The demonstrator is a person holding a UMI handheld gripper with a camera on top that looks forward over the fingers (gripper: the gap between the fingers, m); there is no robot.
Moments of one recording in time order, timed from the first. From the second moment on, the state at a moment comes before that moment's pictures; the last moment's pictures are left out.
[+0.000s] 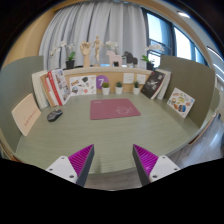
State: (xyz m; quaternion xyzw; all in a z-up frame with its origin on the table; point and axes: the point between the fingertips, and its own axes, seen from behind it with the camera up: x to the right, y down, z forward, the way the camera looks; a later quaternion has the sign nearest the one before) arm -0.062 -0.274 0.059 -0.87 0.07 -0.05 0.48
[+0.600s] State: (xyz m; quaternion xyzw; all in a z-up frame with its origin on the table) arm -0.337 -0.107 -0.008 -0.90 -0.04 0.05 0.43
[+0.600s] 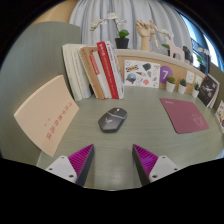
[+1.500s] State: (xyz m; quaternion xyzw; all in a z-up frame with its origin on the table) arm -0.376 0.029 -0.012 -0.92 -0.05 0.02 0.39
